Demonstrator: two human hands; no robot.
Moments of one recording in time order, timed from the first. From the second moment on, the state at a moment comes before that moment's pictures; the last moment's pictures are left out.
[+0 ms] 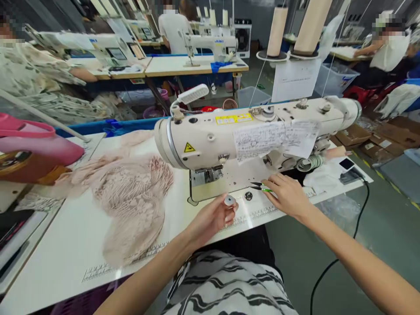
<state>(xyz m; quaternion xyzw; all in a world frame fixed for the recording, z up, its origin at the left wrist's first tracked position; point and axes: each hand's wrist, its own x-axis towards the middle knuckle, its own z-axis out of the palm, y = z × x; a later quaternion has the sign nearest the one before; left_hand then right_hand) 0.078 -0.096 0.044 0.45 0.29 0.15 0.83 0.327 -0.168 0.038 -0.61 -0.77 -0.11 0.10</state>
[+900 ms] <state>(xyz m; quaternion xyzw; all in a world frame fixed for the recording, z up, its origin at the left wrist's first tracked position) 0.040 -0.099 -0.019 0.92 0.36 0.16 -0.04 0.272 -0.157 0.004 -0.72 -0.69 0.01 0.04</state>
